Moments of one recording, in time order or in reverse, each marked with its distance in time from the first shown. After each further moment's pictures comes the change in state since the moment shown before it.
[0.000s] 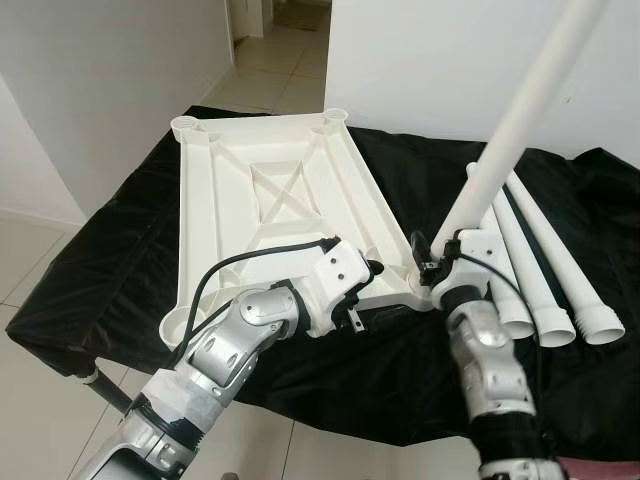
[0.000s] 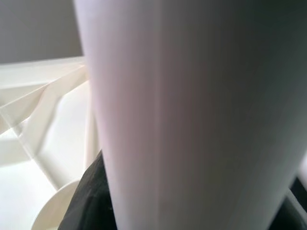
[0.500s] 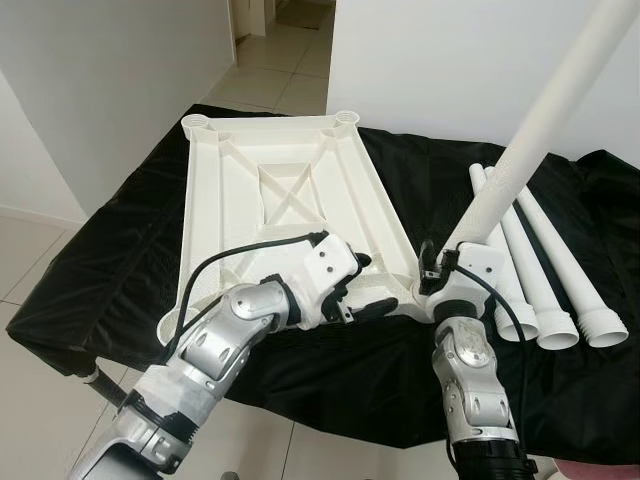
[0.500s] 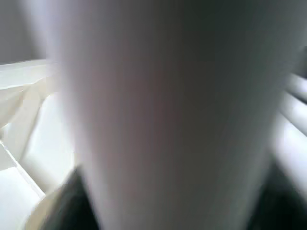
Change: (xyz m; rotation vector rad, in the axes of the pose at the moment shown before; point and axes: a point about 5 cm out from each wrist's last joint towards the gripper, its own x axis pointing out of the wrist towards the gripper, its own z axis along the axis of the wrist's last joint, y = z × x) left arm -0.005 0.012 0.007 0.044 -0.009 0.030; right arm -0.012 -0.001 0.002 0.028 -0.014 -0.082
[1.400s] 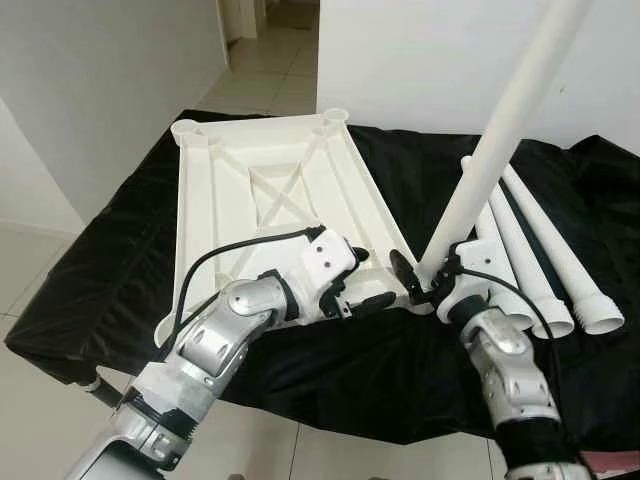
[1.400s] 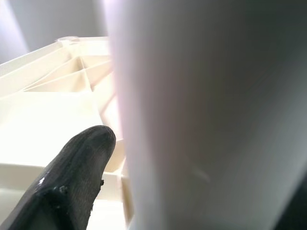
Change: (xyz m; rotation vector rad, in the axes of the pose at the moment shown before) left arm -0.003 -0.001 -0.002 -0.005 0.004 0.006; right arm 0.030 -0.013 -0.003 -0.103 0.044 0.587
